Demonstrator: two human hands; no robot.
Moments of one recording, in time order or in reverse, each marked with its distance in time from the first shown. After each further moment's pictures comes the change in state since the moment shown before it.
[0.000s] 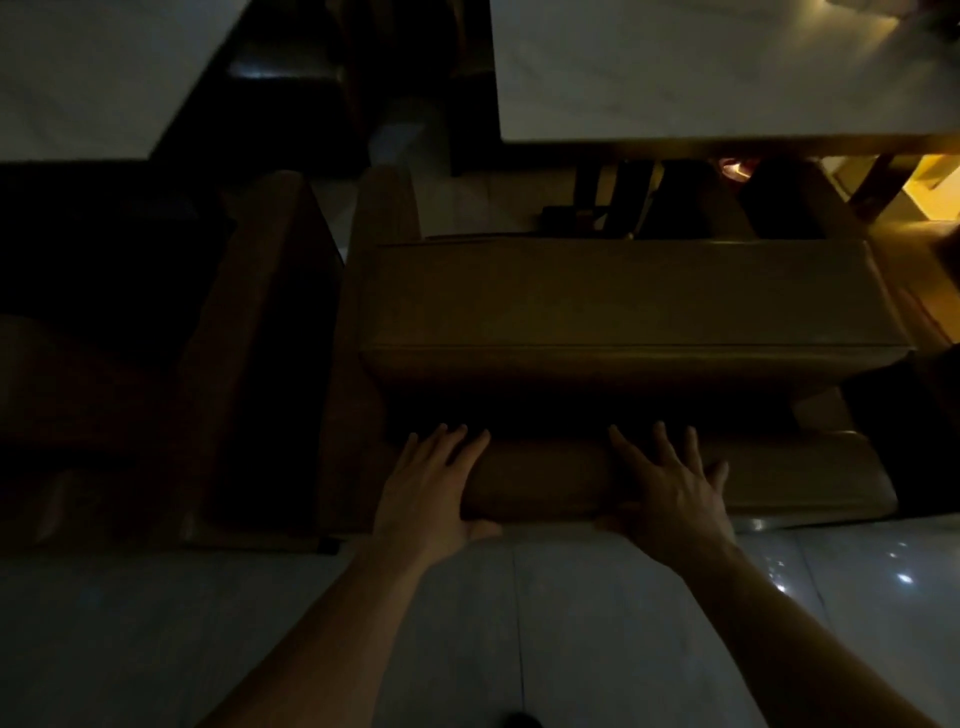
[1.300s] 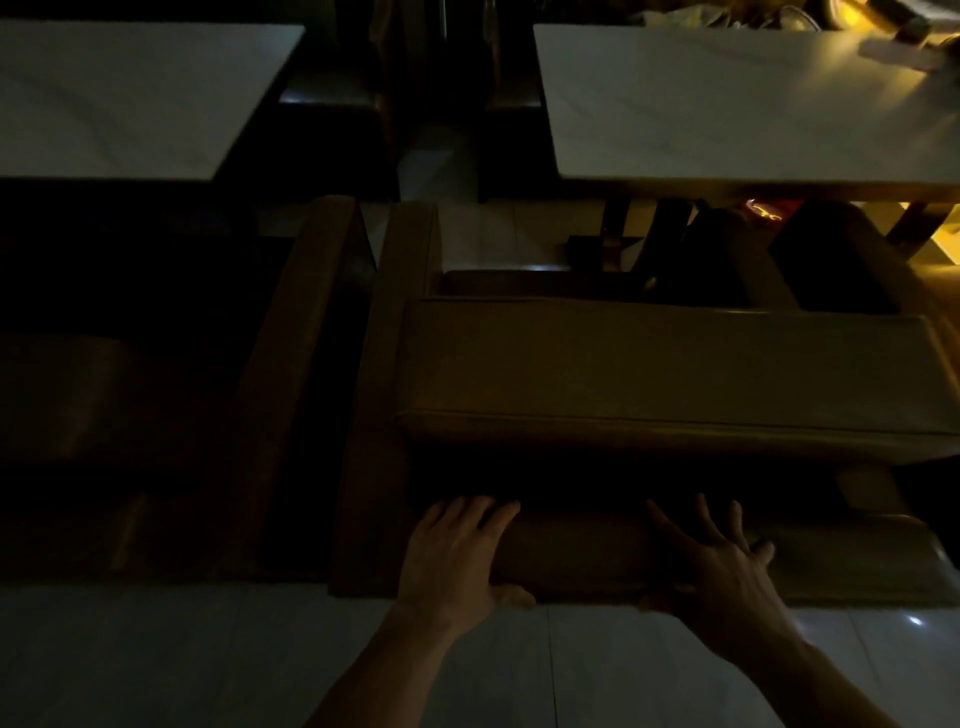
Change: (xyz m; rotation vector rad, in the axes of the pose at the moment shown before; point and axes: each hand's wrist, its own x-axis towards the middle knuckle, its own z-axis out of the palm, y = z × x) left_hand -0.037 -0.064 0.003 0.022 0.069 0.013; right_hand -0.021 -0.064 0.003 -0.009 -0.250 0.017
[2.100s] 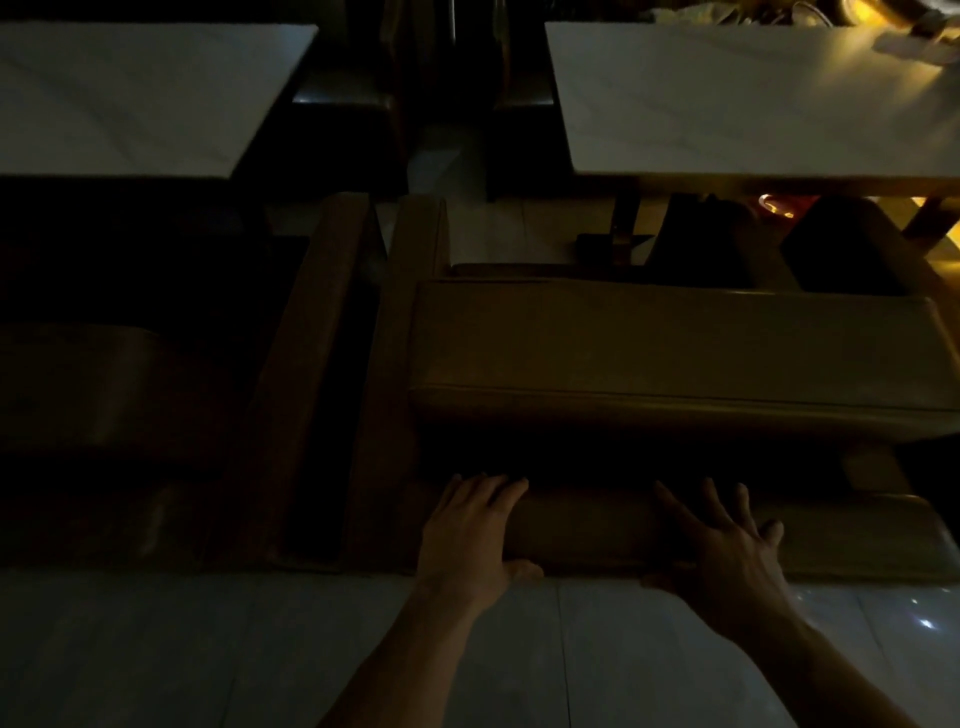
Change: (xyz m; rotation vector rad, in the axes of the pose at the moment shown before) left_hand 0.001 -0.008 -0.010 -0.114 0.006 -0.052; right_hand 0.009 -0.015 0.012 -0.066 0.135 0.009
